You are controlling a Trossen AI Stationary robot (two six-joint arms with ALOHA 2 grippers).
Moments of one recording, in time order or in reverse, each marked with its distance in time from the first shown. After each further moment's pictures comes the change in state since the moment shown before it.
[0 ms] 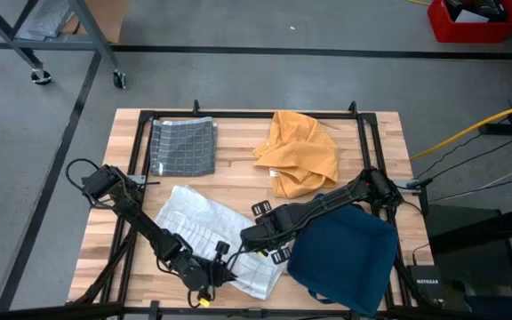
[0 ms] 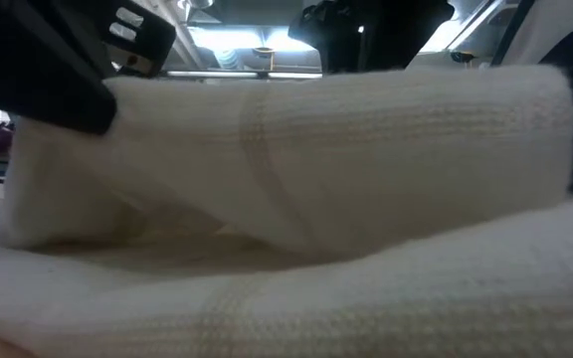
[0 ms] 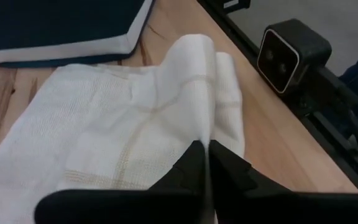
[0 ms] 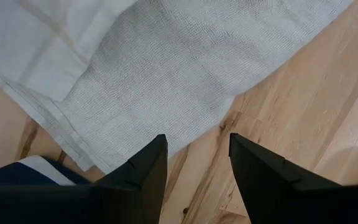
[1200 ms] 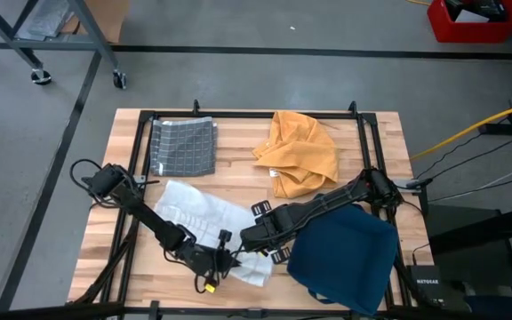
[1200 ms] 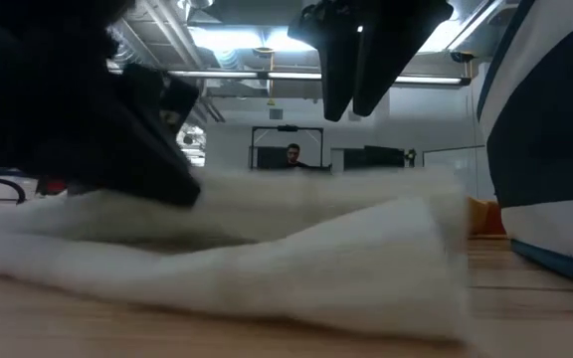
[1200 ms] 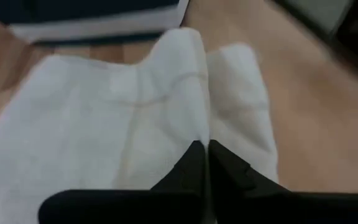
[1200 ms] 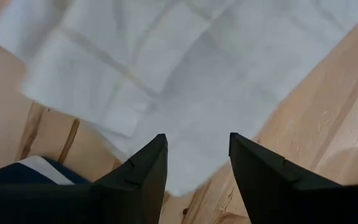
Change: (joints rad) left arm 0.092 0.020 -0.105 0.156 0.000 0.042; right arm 0.000 0.000 0.000 0.004 0.000 0.000
